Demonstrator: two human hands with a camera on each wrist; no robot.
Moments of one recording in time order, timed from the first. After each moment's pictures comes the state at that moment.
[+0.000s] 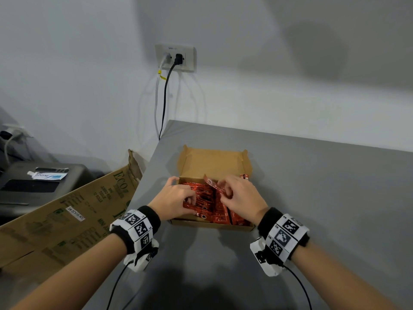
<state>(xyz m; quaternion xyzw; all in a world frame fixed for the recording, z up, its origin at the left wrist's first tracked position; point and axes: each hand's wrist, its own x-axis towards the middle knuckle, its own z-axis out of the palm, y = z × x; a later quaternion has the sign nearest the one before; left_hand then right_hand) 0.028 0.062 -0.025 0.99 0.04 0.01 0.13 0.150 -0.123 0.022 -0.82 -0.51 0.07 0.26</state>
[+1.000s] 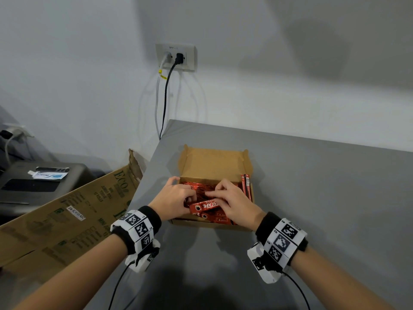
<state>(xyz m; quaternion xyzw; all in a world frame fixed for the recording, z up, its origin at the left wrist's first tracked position) 0.029 0.060 -0.027 0.99 0.04 0.02 0.10 0.138 -0.121 0.014 -0.77 -0.54 0.18 0.28</state>
